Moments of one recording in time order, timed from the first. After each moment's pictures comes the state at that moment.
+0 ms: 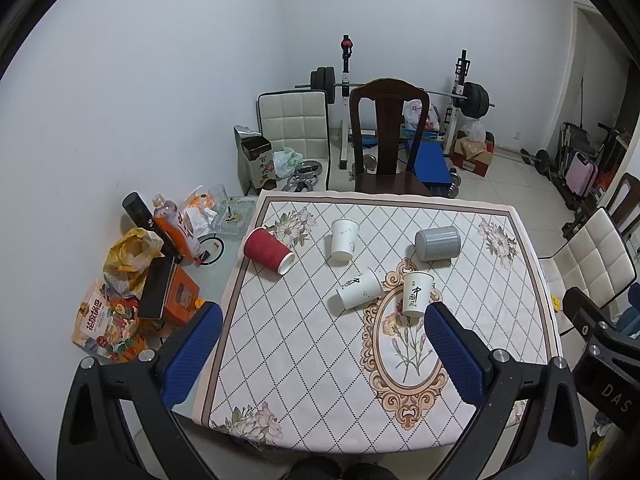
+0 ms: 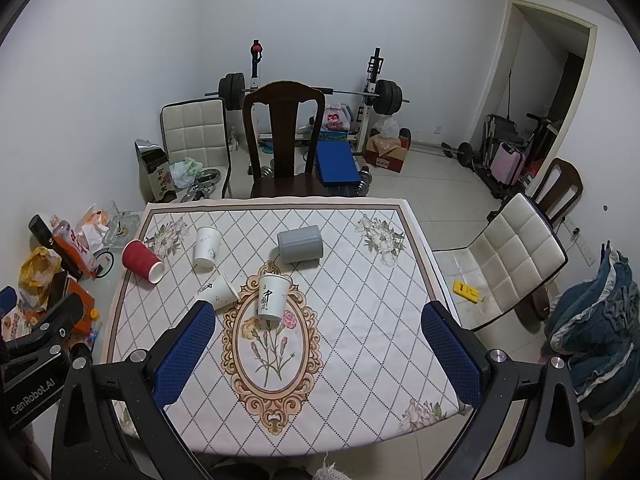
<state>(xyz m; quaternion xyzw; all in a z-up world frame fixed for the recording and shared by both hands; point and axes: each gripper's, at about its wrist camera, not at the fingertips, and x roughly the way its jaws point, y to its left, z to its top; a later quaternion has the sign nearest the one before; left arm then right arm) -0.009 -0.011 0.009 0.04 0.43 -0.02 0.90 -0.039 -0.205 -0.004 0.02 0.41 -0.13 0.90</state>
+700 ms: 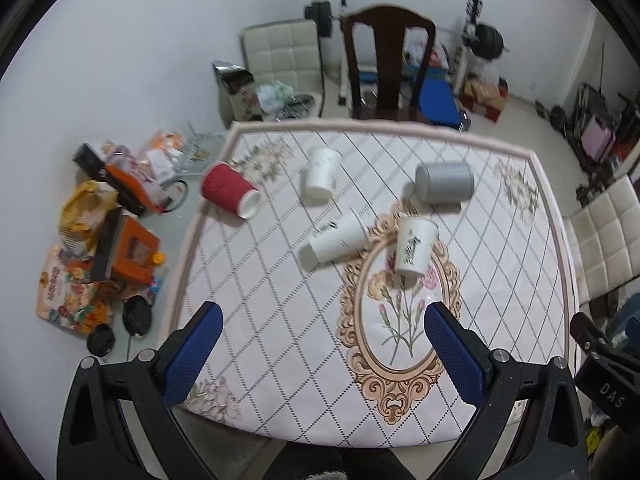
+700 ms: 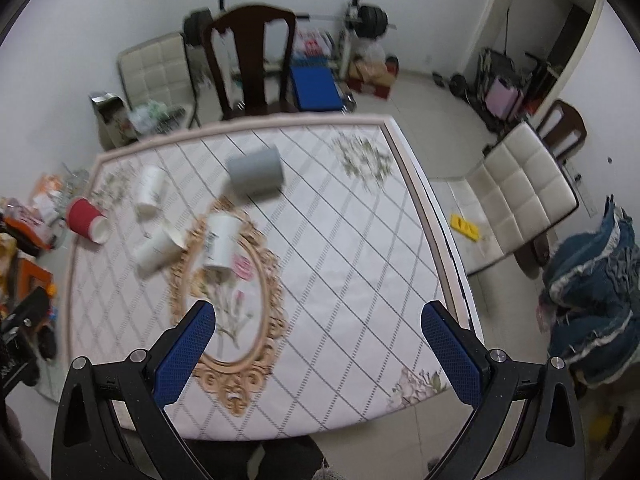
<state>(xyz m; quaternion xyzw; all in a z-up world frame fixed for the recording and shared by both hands) 0.050 -0.080 -0.112 0.05 0.53 -0.01 0.84 0.017 -0.299 -0.154 0.05 0.54 -0.17 0.82</state>
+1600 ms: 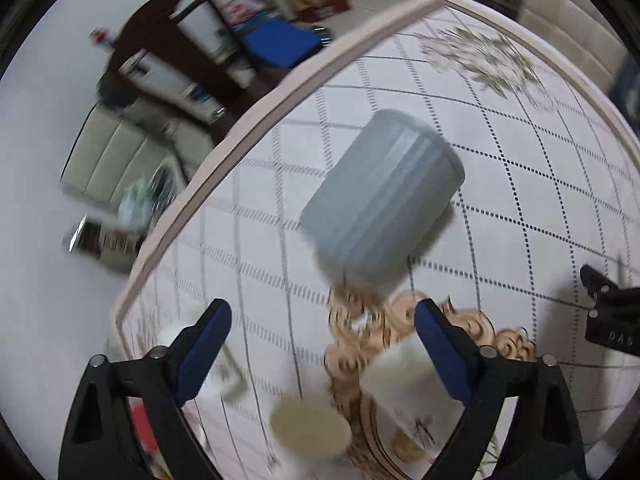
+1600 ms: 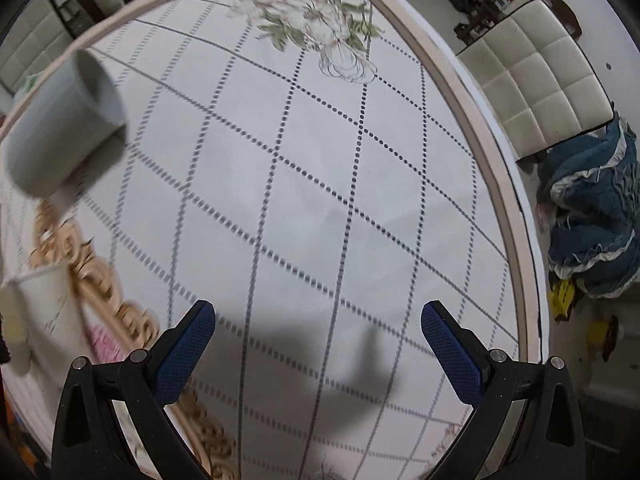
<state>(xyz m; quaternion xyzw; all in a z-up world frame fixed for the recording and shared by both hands) 0.263 -0.259 -0.288 0.40 0.51 -0.23 0.73 0.176 -0.413 -0.399 0.14 0.67 -0.26 0.68</state>
